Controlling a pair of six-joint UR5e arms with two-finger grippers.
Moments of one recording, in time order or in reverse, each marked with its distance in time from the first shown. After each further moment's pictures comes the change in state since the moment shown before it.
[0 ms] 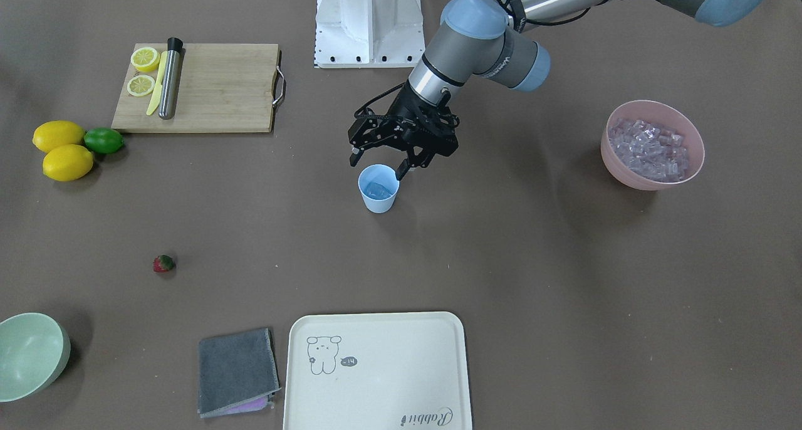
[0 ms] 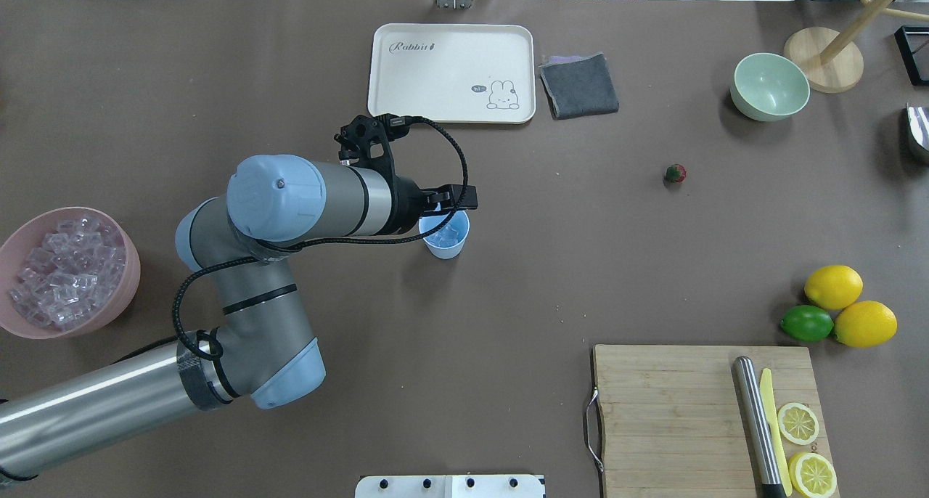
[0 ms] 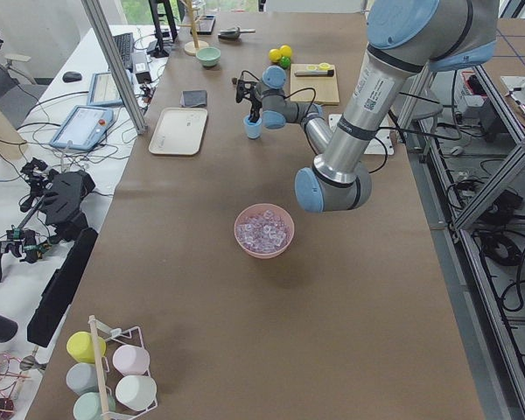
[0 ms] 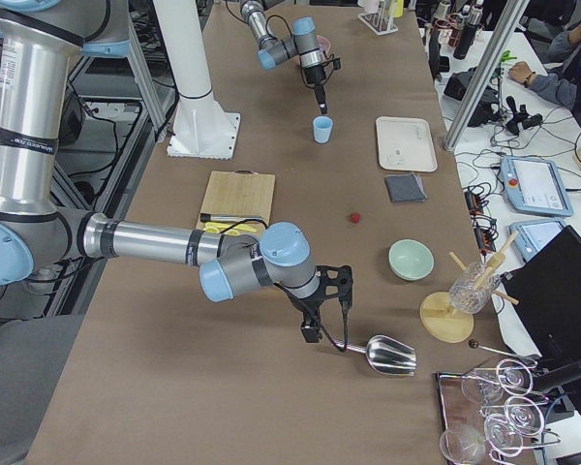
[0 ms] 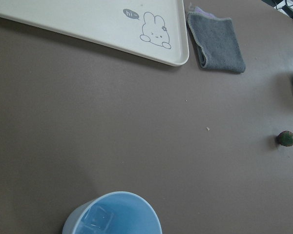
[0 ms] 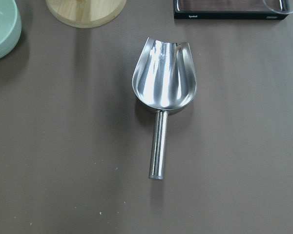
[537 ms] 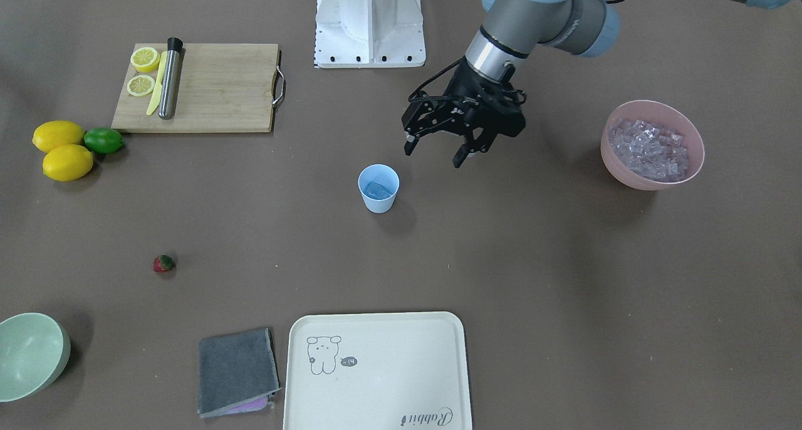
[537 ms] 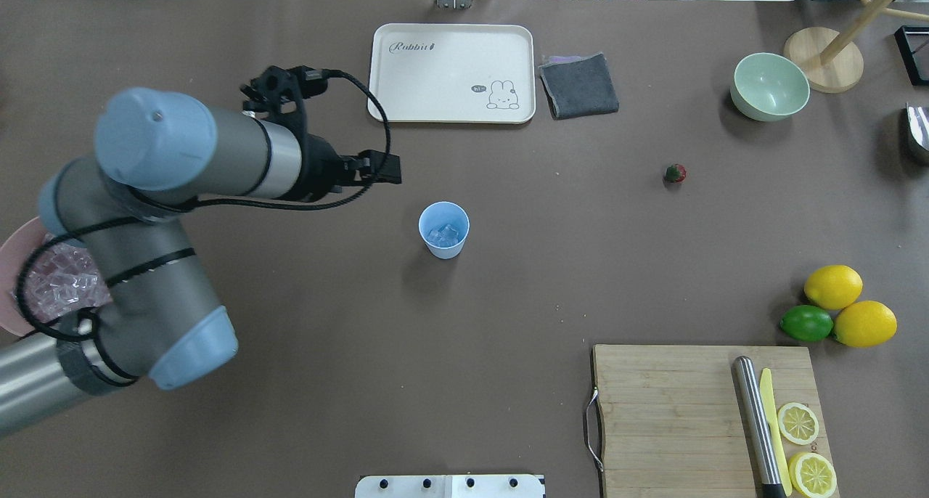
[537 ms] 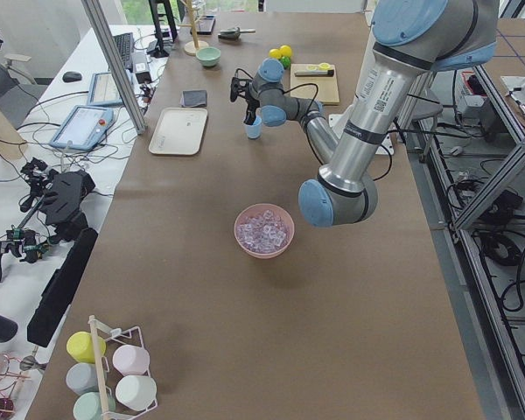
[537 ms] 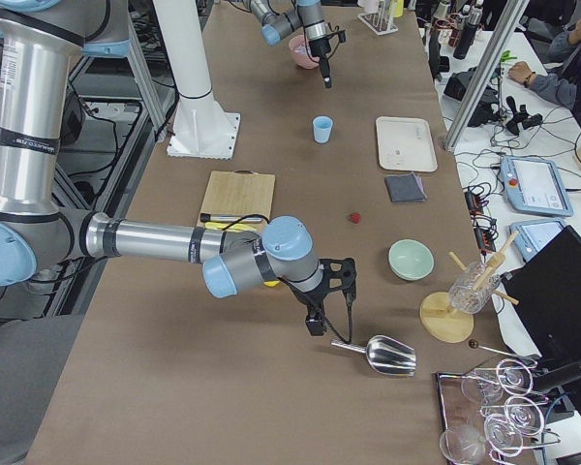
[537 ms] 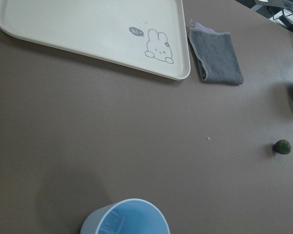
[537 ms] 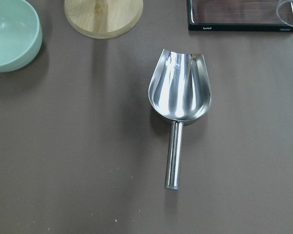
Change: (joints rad) left arm -0.151 0.153 -0.280 0.299 -0.135 0.137; right arm -0.001 0.013 0.015 0.019 0.029 0.005
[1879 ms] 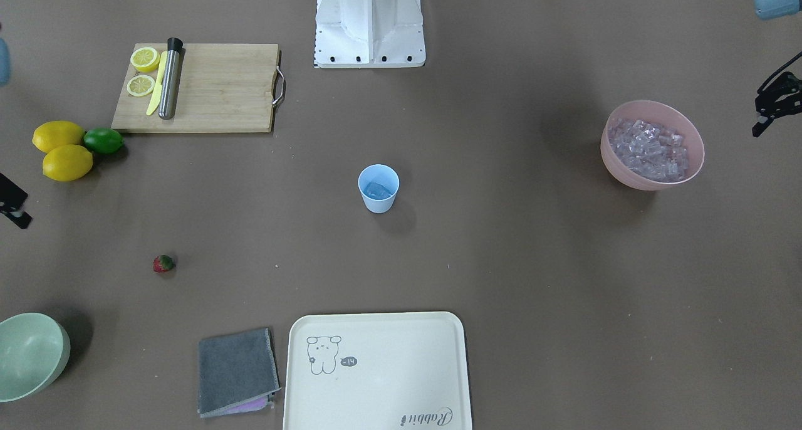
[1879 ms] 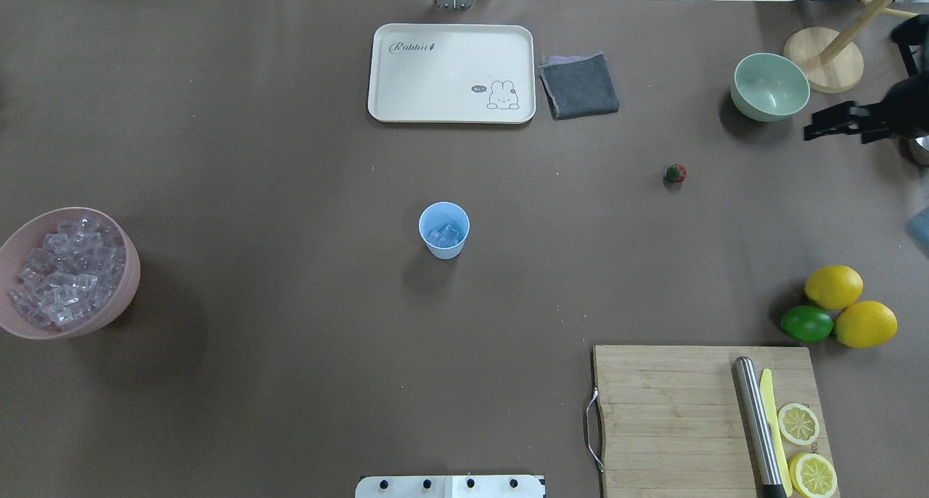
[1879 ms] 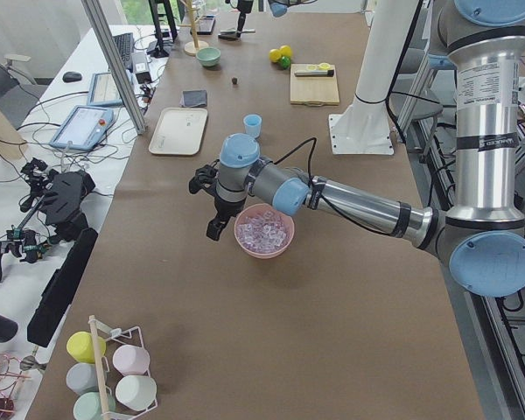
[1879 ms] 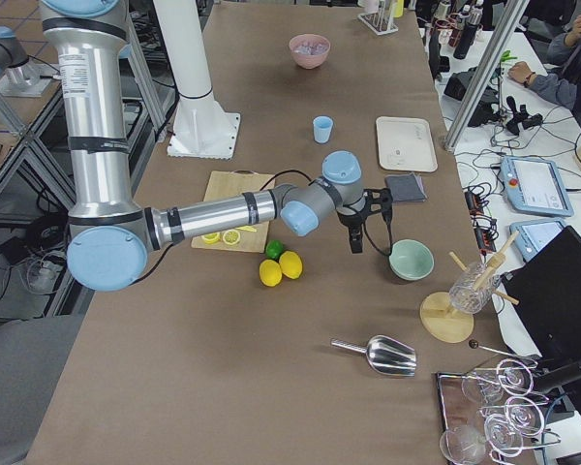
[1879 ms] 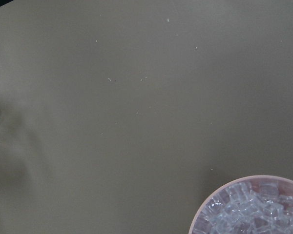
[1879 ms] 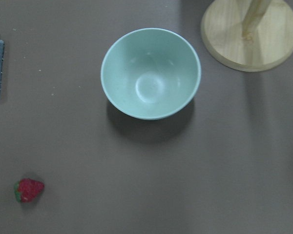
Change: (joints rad) left arm -0.688 0.565 -0.025 0.140 -0.410 1.212; right arm -0.427 0.333 -0.020 -0.030 -0.160 0.502
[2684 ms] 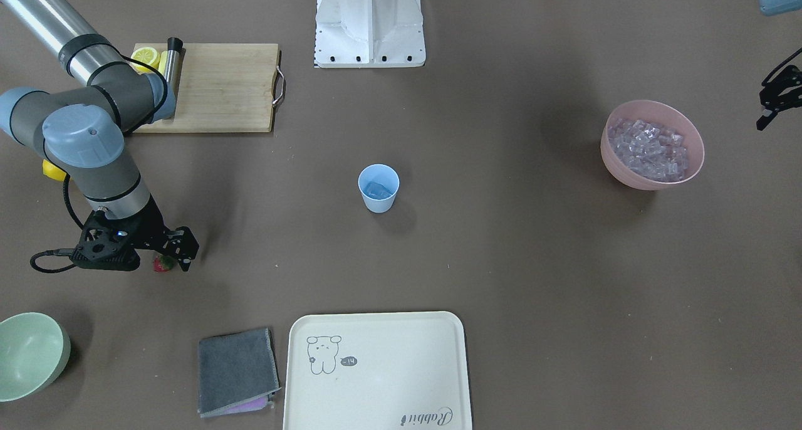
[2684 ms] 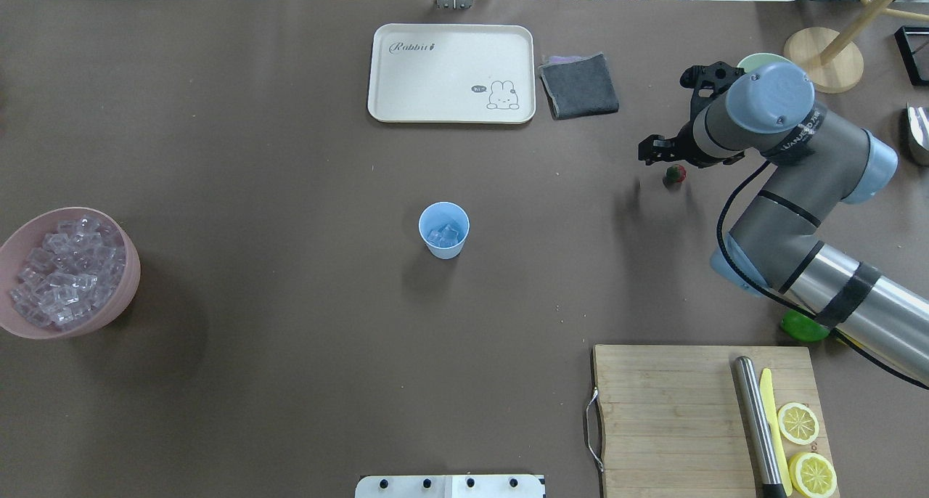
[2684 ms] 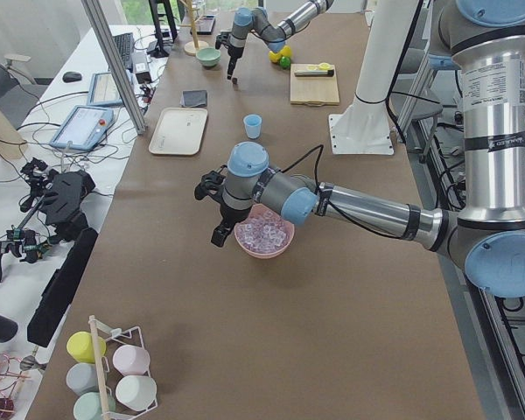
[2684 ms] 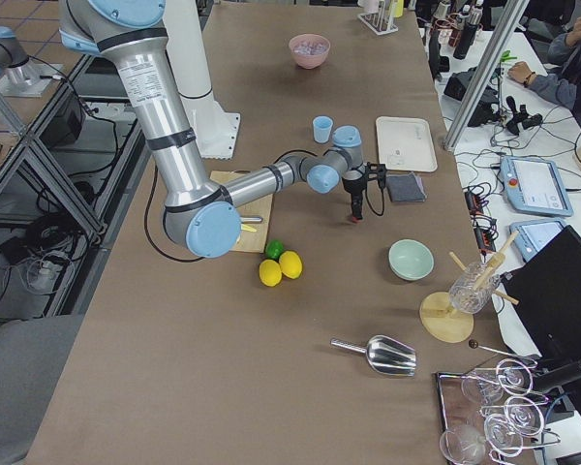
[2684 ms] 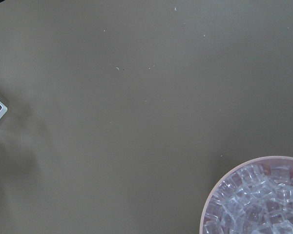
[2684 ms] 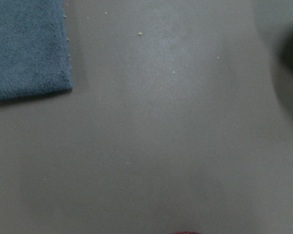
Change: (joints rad) left arm -0.009 0.050 0.000 -0.070 -0.004 0.002; right arm -0.291 0.257 -0.208 -0.056 -0.262 0.229
